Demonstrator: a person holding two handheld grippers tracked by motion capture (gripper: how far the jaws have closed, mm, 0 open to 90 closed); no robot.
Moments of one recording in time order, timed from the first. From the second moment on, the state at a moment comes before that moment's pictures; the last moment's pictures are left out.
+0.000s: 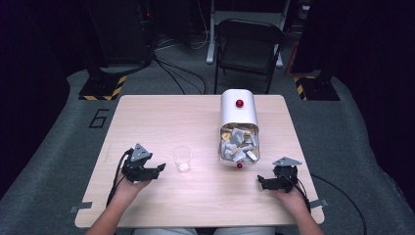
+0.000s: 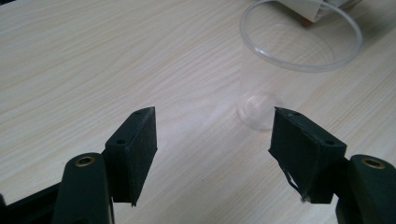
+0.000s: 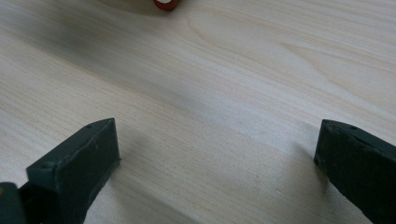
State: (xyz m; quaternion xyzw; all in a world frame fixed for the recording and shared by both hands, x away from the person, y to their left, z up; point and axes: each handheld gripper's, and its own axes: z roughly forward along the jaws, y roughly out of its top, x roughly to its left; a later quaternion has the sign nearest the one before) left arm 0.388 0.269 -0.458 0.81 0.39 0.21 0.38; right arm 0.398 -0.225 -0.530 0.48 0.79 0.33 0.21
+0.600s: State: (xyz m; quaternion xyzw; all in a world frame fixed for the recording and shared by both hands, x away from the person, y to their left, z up) left arm 0.388 0.248 -0.425 0.82 0.37 0.19 0.39; right arm 0.398 -0.225 -0.530 0.48 0.79 0.33 0.21
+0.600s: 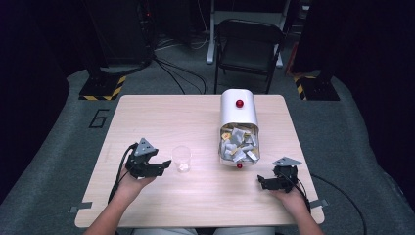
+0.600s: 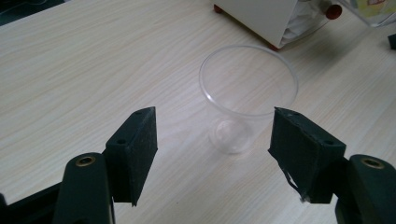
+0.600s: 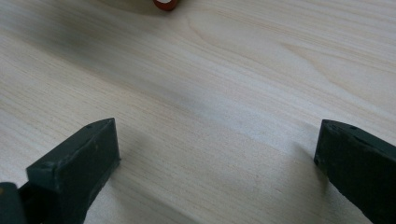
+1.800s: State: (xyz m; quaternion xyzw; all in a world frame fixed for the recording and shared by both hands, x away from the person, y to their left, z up) left arm 0.391 0.186 -0.379 0.83 0.32 0.16 0.42; right arm 0.398 -0.225 -0.530 0.48 0.79 0.33 0.21
